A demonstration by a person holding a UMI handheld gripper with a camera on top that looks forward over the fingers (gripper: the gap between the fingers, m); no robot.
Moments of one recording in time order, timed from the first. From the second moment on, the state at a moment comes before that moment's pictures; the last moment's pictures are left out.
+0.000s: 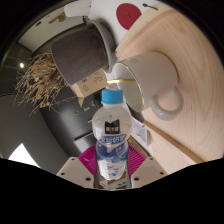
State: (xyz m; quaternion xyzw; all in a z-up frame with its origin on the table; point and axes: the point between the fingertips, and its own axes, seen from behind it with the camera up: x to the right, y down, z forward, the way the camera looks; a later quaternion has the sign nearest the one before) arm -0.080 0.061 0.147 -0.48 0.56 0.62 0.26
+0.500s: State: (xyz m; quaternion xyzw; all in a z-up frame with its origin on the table) arm 0.066 0.067 0.259 -0.72 0.24 0.30 0.58
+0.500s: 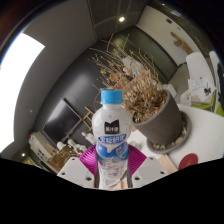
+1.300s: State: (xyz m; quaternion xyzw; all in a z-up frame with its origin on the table) arm 0.201 0.037 0.055 -0.84 0.05 -0.02 0.54
